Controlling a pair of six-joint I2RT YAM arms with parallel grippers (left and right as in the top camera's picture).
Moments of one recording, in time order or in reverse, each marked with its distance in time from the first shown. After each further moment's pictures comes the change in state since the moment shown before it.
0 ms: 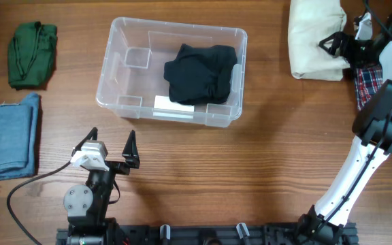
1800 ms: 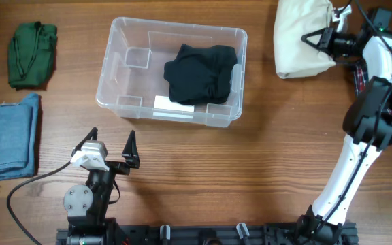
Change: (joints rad) left arm 0.000 0.000 0.000 0.000 0.000 0.000; right arm 0.093 -0.044 -0.021 0.001 -0.309 0.083
